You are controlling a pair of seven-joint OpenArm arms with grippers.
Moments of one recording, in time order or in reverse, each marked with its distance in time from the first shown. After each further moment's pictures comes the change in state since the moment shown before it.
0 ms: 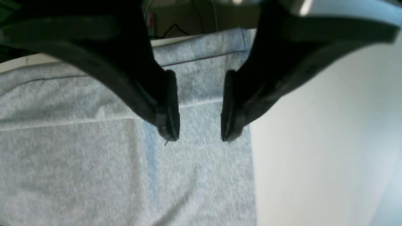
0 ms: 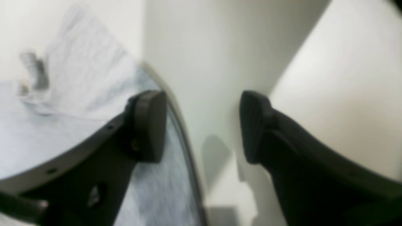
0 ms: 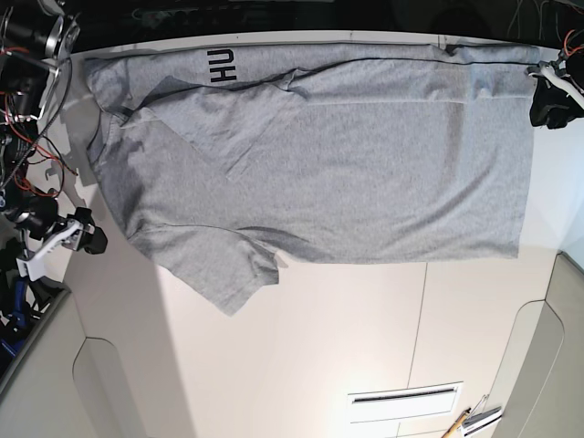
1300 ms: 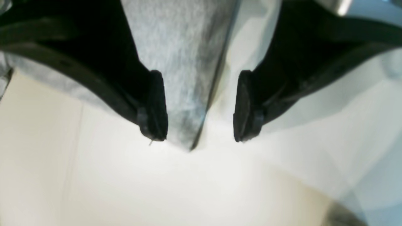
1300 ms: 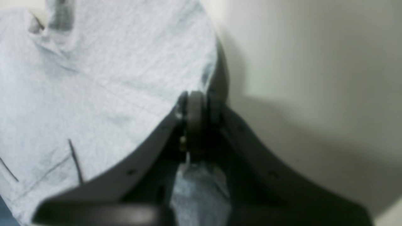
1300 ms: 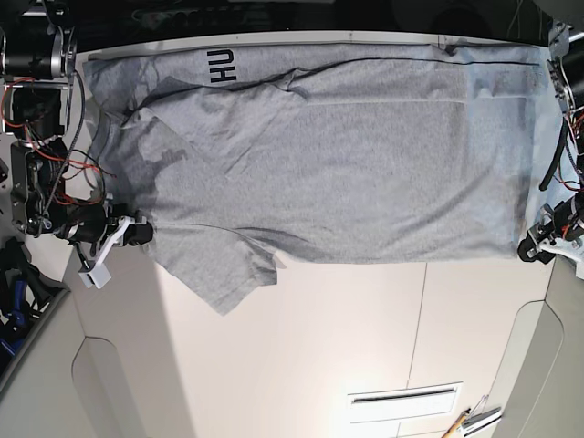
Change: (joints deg) left arm -67.0 -10.5 30.0 -79.0 6.8 2.8 -11.8; right arm 3.9 -0.2 -19.5 -6.3 1.0 0.3 -0.5
